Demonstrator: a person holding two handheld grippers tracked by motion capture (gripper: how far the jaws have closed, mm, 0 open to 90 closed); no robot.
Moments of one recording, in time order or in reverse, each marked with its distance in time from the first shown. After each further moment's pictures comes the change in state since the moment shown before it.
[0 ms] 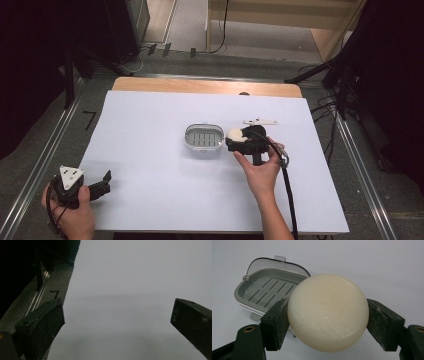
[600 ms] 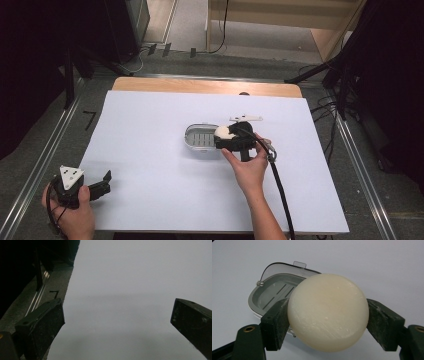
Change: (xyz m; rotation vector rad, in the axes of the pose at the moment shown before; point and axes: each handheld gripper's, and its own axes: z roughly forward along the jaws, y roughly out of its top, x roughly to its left) left arm 0.000 0.000 0.000 0.002 0.000 0.003; right arm 0.026 0.011 0.019 0.010 0.028 -0.028
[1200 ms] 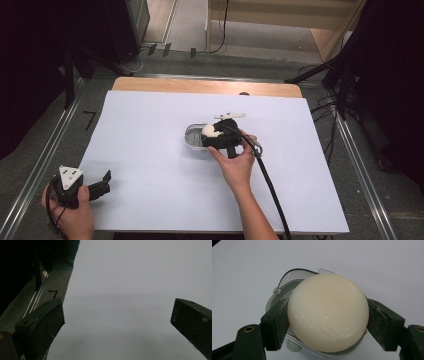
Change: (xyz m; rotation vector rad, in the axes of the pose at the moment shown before) left arm 0.001 0.000 0.000 0.002 -0.008 -0.008; right arm 0.029 0.011 0.021 0.018 0.027 -0.028
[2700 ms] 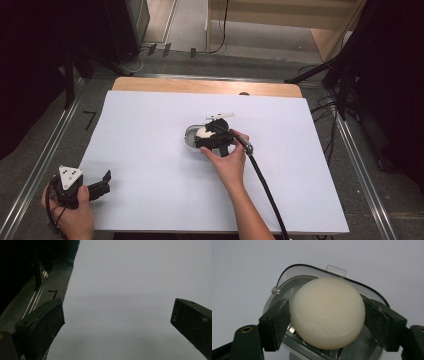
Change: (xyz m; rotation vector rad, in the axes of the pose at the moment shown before) left arm 0.000 0.000 0.000 -0.003 0.001 -0.006; right arm 0.012 0.001 0.023 0.055 -0.018 -0.013
